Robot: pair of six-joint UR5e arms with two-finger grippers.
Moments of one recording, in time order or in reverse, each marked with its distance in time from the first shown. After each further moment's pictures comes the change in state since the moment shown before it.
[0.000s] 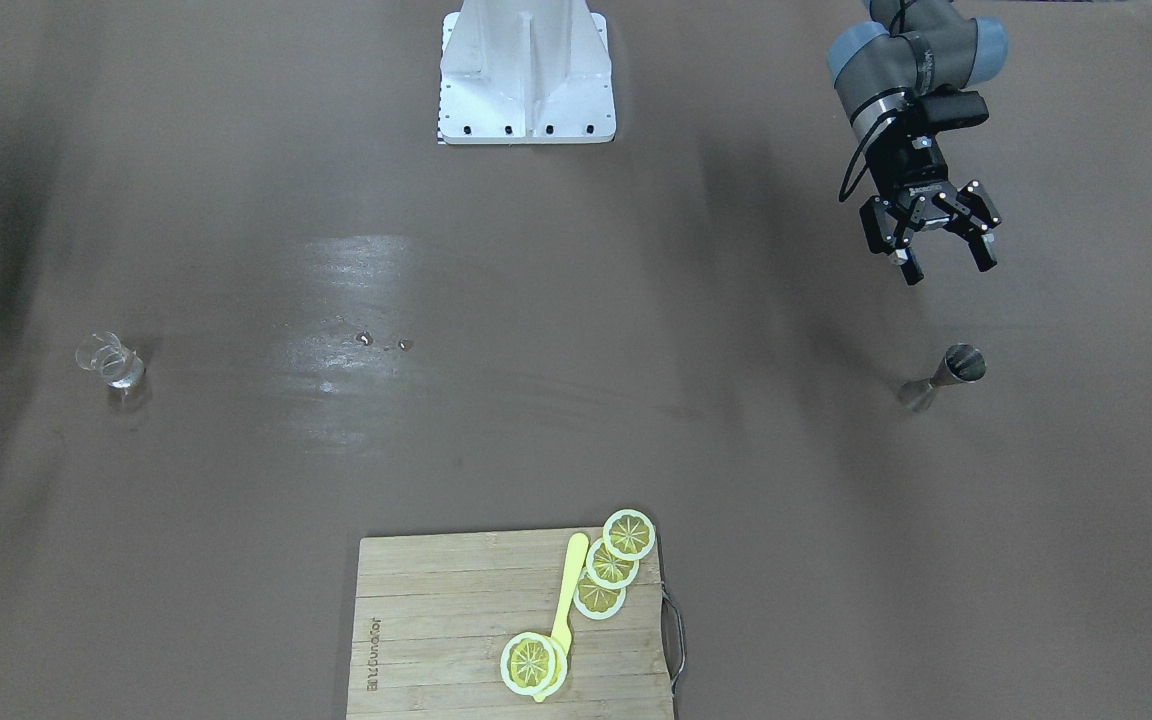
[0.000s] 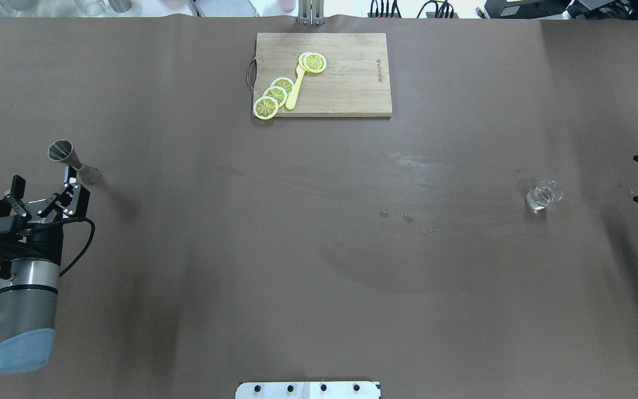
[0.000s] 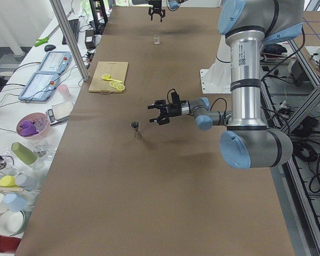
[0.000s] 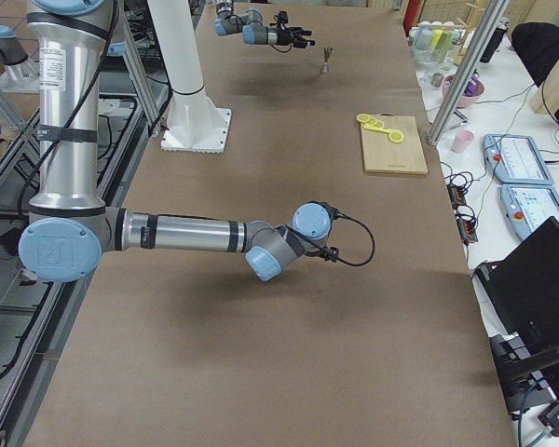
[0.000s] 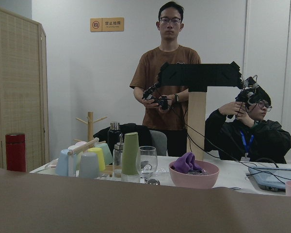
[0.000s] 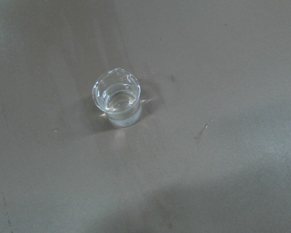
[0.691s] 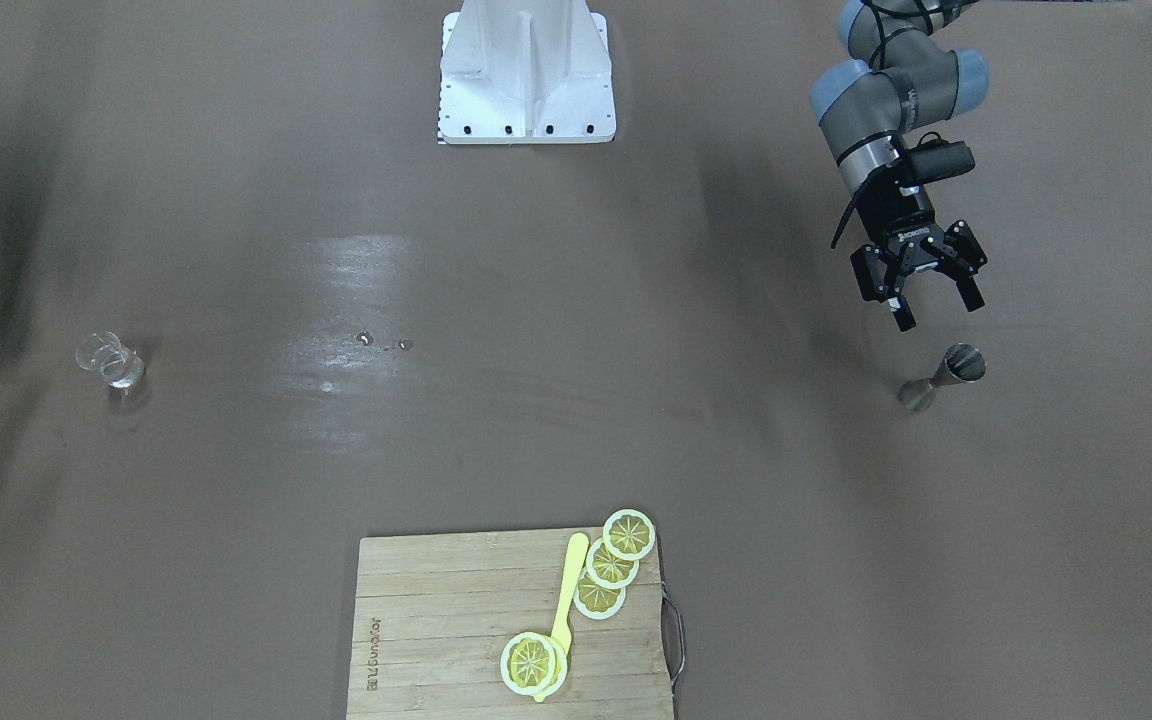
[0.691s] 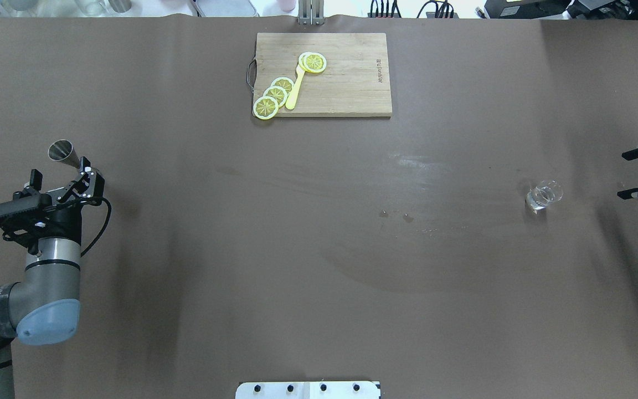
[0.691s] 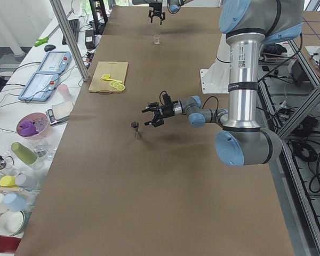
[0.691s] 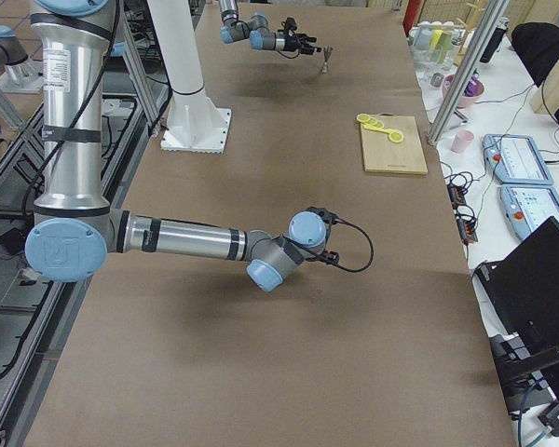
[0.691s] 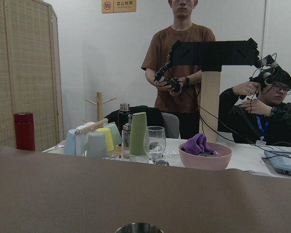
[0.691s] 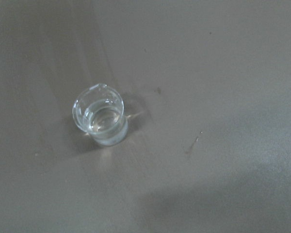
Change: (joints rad) left arm -0.071 -0.104 0.107 0.045 -0.109 -0.028; right arm -0.041 0.034 -0.042 0.127 -0.027 0.223
